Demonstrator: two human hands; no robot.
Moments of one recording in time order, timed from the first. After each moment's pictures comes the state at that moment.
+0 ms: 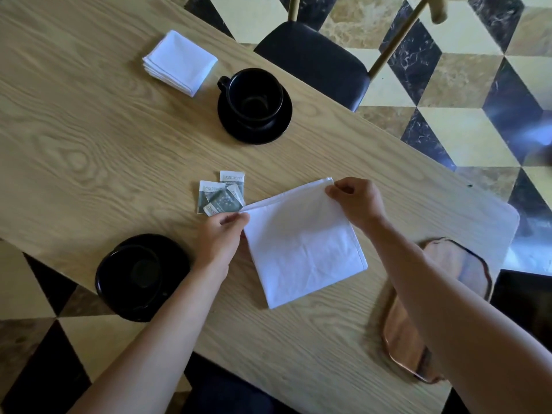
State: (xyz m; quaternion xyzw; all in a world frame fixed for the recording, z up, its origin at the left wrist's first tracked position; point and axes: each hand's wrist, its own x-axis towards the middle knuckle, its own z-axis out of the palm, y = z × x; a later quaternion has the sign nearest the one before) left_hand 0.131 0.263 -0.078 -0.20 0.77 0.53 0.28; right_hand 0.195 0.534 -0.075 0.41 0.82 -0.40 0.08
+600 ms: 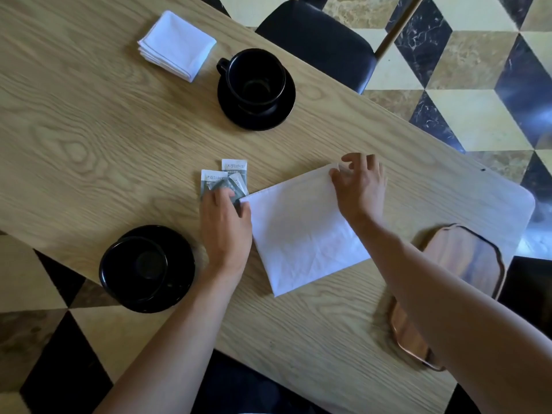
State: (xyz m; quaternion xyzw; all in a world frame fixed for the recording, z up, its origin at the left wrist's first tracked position) left_hand 0.140 0.274 -0.069 0.04 0.96 0.27 0.06; right_hand 0.200 0.507 -0.085 0.36 0.90 -0.24 -0.06
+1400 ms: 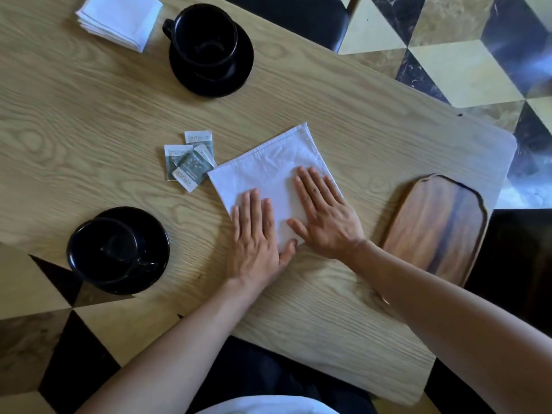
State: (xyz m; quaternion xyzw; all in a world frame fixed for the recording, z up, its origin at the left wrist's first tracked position) left_hand 0.262 0.281 -0.120 0.36 0.92 0.09 0.13; right_hand 0.318 0.469 -0.126 0.05 0.99 -0.10 0.01
